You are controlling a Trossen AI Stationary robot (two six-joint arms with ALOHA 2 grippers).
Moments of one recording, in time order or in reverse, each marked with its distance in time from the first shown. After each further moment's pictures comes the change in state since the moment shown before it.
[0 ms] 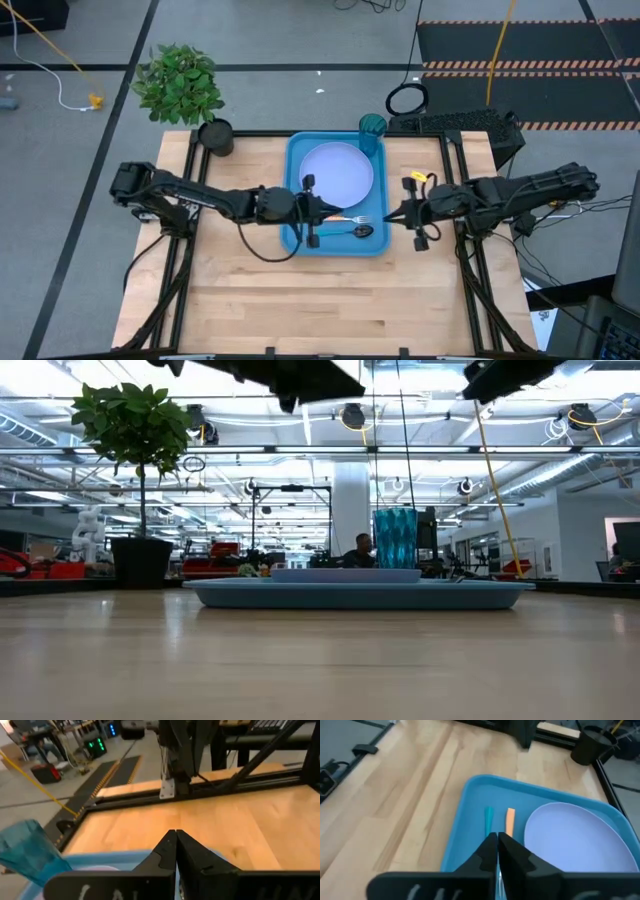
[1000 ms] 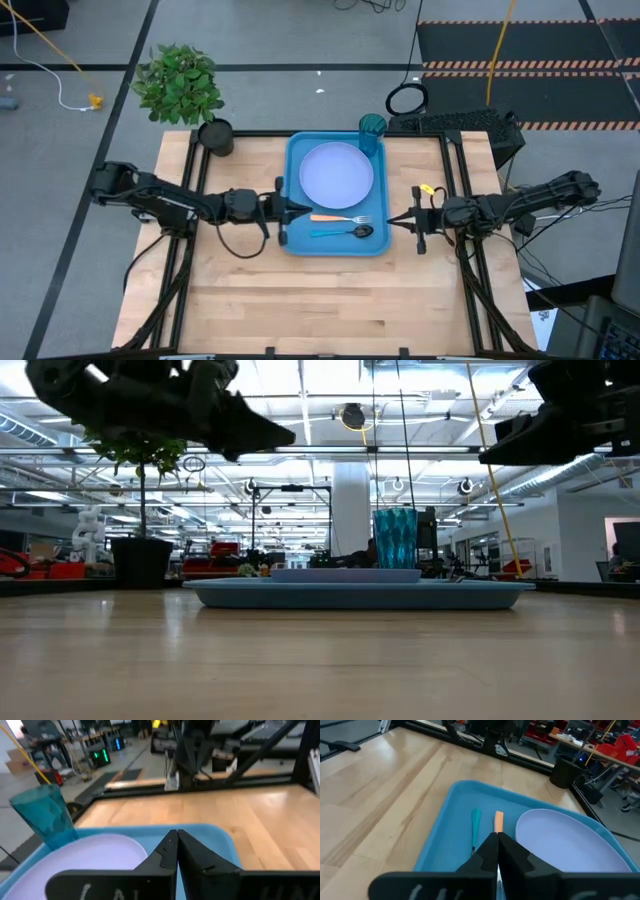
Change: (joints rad) left arm 0.042 -0.190 -0.480 0.384 0.063 -0.050; right arm 0.012 -0.307 -0.572 0.535 0.079 -0.124
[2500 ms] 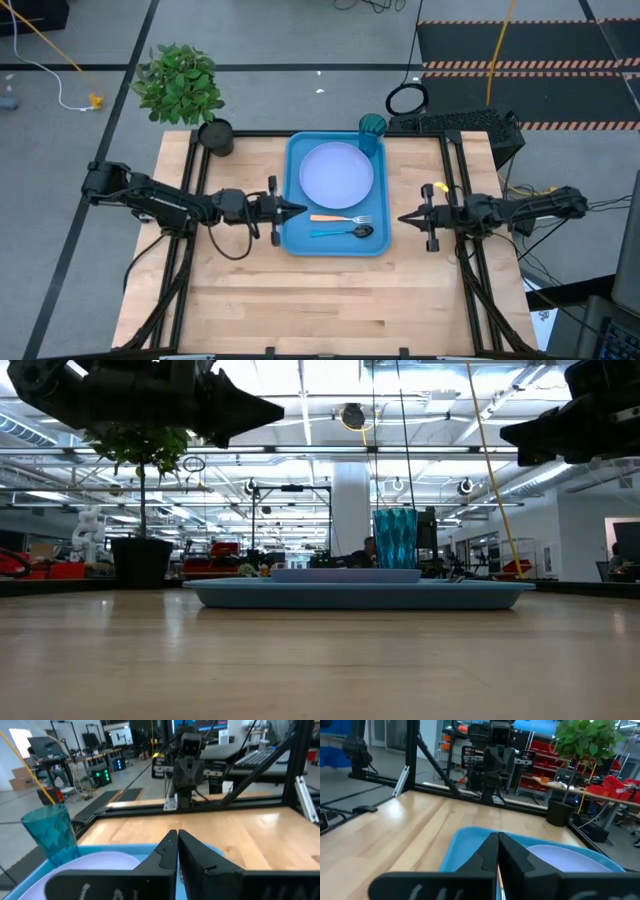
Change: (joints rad) left arm -0.019 -0.088 -0.073 0.103 -0.005 0.005; right arm -0.048 -0.374 -0.206 0.128 -0.109 0.046
